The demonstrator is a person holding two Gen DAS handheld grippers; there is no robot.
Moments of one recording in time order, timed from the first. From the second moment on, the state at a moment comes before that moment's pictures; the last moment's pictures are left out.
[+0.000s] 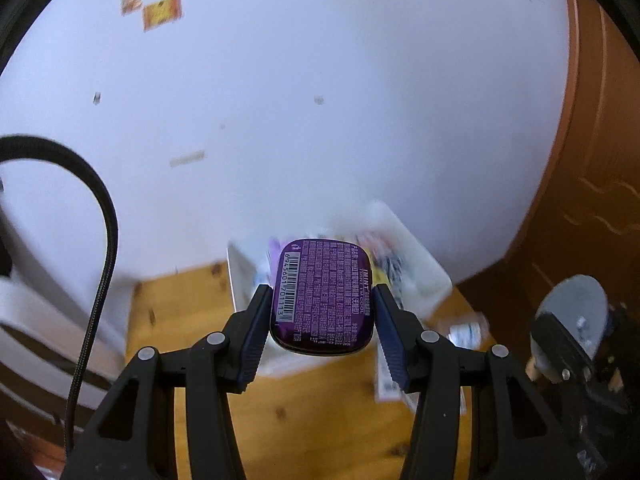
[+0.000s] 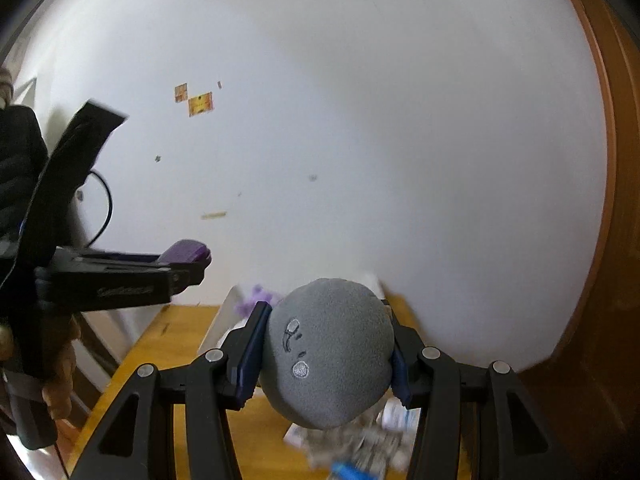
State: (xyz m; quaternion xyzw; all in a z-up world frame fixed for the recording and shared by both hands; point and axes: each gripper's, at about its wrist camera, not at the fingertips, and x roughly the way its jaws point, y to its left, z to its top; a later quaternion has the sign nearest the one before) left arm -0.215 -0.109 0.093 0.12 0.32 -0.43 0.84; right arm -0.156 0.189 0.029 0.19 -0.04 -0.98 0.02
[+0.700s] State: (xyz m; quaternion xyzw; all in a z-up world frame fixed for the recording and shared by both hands) left arm -0.094 -0.274 0.022 0.16 0.41 -0.41 0.80; right arm -0.341 0.186 -0.044 0.29 -0.04 -0.95 -0.02
